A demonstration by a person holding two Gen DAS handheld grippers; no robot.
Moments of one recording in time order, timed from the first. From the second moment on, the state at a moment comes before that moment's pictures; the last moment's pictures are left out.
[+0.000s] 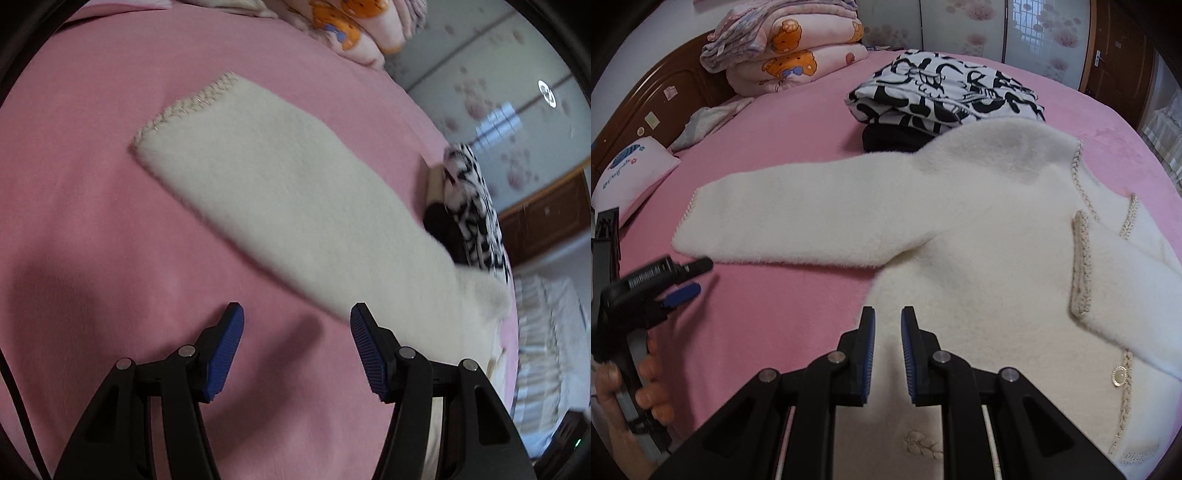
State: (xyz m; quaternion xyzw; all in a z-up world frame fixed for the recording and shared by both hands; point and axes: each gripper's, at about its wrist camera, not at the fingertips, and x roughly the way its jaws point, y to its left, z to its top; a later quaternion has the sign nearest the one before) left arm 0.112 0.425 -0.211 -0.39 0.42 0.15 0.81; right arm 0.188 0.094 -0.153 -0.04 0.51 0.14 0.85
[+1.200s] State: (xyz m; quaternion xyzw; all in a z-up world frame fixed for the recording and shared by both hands) left arm 0.209 0.063 -0.161 -0.07 0.47 -0.08 0.88; right arm 0.165 -0.163 -0.175 0.16 0.53 -0.02 0.83
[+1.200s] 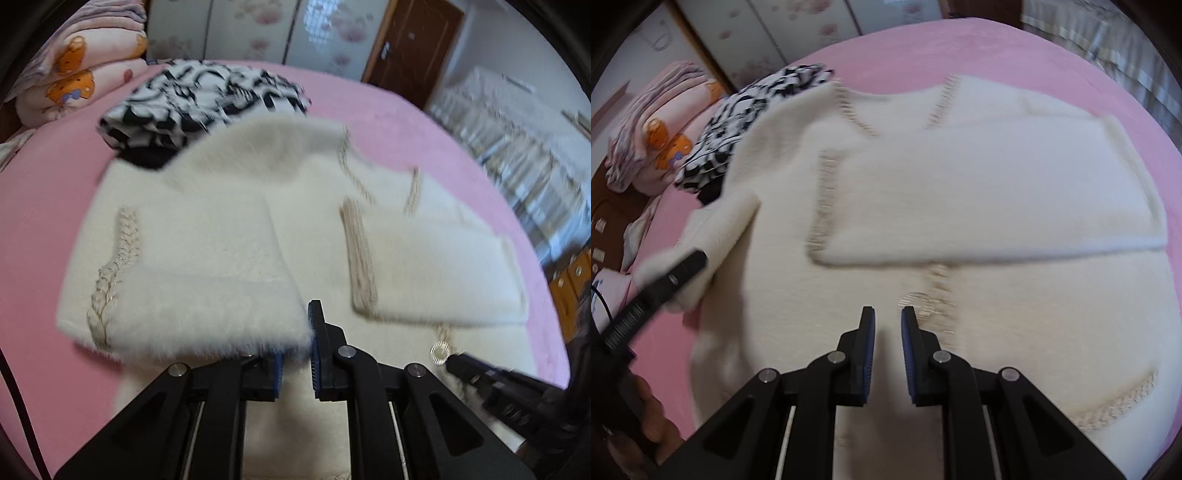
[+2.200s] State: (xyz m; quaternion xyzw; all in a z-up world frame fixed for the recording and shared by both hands) left arm 0.113 0.140 -0.146 -0.09 0.52 -0.03 0.85; right arm 0.166 -0.071 -0.142 0.05 0.50 0.14 0.85
